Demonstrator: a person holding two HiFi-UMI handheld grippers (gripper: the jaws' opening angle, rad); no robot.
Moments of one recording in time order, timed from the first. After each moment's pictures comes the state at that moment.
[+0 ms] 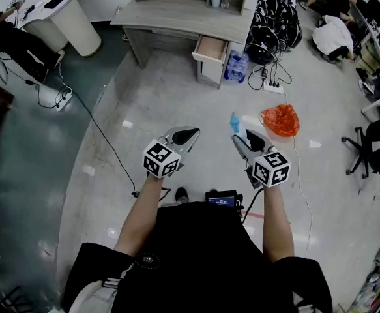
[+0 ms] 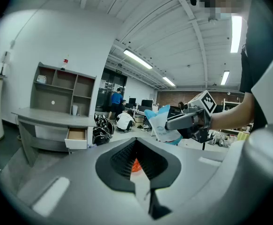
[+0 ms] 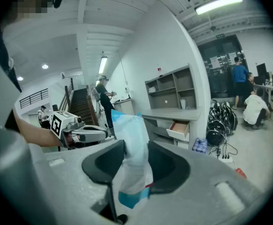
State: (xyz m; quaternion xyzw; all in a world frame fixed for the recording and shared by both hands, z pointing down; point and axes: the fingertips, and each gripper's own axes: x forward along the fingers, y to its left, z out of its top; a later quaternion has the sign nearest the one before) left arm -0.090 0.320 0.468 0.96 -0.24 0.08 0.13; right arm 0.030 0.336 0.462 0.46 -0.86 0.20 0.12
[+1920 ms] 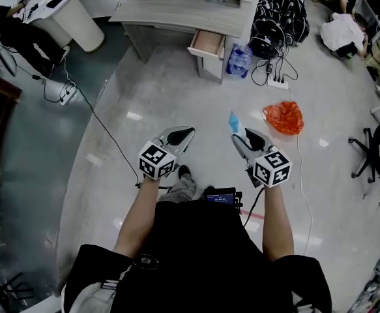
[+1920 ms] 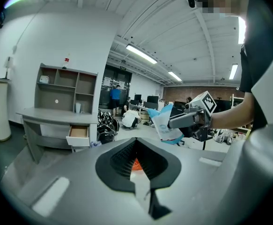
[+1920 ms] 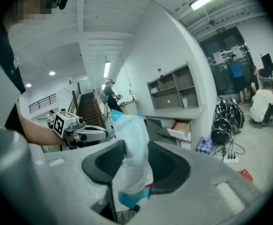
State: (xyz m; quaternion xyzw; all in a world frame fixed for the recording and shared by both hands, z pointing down) left arm -0.027 0.315 0.481 0.94 -0.29 0.11 0.13; right arm 0.106 0.326 0.479 0.41 -0.88 0.20 0.09
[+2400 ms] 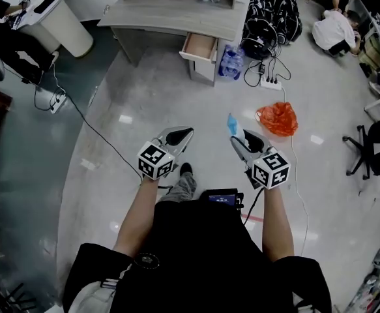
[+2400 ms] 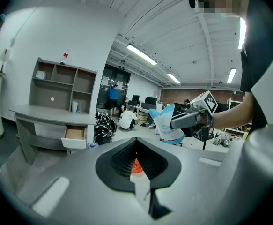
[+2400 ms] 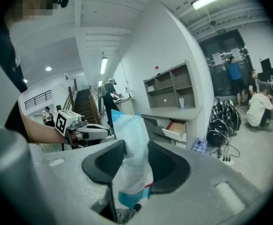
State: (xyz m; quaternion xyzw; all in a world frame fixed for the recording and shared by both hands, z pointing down) left arm -0.019 0.271 0.498 0.95 -0.27 0.09 0.14; right arm 0.113 0.293 0.490 0.43 -0.87 0.20 0.12
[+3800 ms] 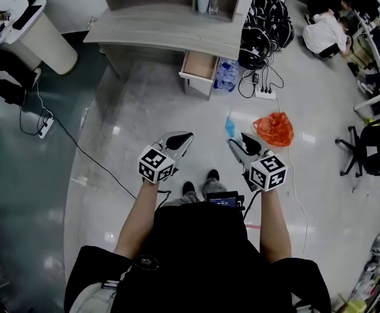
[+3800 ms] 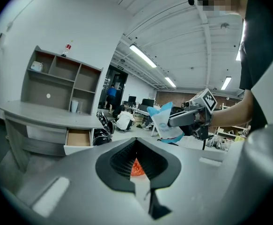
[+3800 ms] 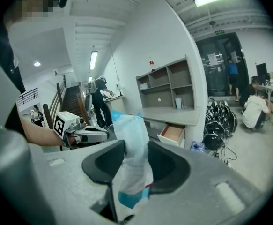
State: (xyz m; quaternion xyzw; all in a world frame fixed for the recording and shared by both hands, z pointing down) left arm -0.075 0.112 0.505 0.96 -0.22 0.08 0.16; right arm 0.048 0.138 0.485 0.48 -0.84 0.21 0.14
